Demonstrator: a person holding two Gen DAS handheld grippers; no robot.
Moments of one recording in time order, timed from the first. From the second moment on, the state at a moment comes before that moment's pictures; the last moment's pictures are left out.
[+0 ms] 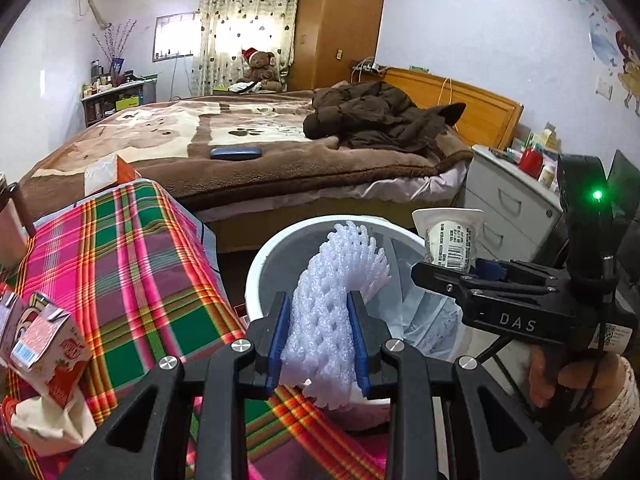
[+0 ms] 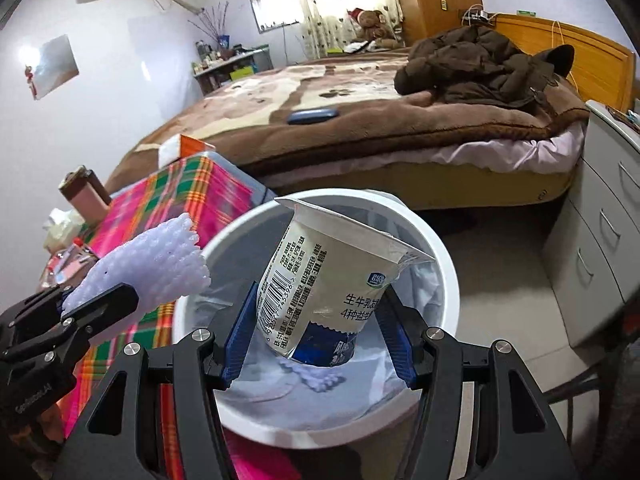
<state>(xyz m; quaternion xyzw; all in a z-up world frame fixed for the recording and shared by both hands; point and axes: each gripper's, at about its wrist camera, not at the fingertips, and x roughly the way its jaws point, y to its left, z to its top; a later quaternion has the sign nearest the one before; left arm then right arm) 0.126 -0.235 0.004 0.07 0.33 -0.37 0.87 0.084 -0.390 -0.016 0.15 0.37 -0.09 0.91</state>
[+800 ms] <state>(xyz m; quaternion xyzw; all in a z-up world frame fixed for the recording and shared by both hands) 0.129 -0.222 0.003 0.05 0.34 -0.35 0.87 0.080 -0.389 -0.018 0.14 0.37 -0.10 0.91</state>
